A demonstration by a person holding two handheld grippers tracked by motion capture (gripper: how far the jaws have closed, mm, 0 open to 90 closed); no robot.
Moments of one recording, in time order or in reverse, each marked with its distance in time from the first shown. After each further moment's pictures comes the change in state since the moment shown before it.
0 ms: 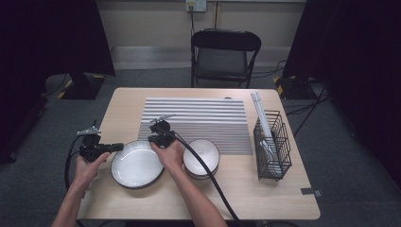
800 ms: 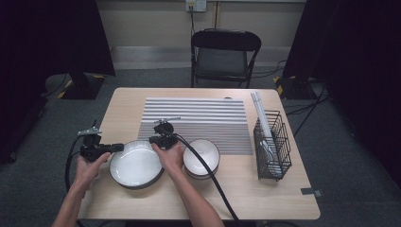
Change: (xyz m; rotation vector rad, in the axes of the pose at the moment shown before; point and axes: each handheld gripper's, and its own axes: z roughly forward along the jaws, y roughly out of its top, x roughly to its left) left arm 0.000 0.000 0.003 0.010 0.022 -0.006; right arm -0.006 -0.010 0.000 -0.051 0.033 0.107
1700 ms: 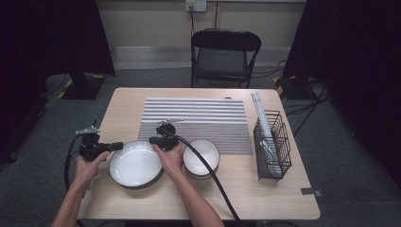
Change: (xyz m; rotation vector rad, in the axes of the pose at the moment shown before) left arm 0.004 0.000 -0.003 -0.032 -0.036 -0.020; right arm -0.004 -0.006 0.000 -0.041 0.034 0.044
